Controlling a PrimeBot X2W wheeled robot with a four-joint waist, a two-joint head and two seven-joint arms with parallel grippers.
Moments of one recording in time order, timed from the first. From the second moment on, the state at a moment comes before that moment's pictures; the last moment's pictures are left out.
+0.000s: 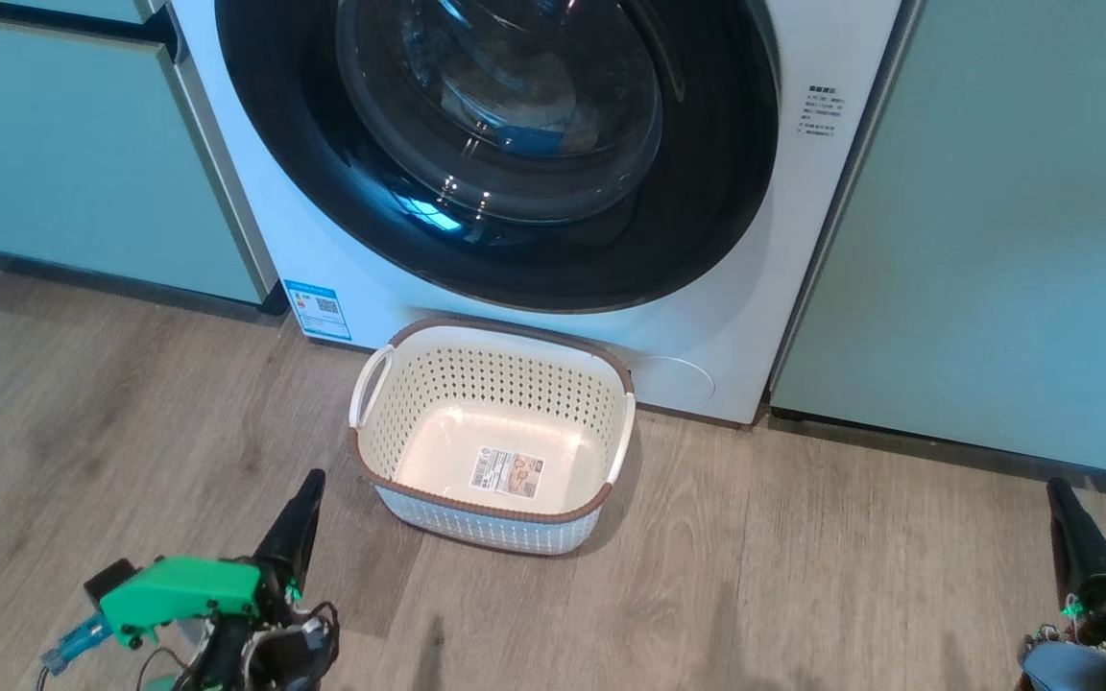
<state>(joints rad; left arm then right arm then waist) -0.05 0.04 0.08 0.28 -1.60 -0.13 0.11 -0.05 -0.04 -0.13 0.28 1.60 0.13 0.11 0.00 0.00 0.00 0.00</state>
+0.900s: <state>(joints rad) -0.05 0.04 0.08 0.28 -1.60 -0.13 0.11 -0.05 -0.04 -0.13 0.28 1.60 0.13 0.11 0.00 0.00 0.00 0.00</state>
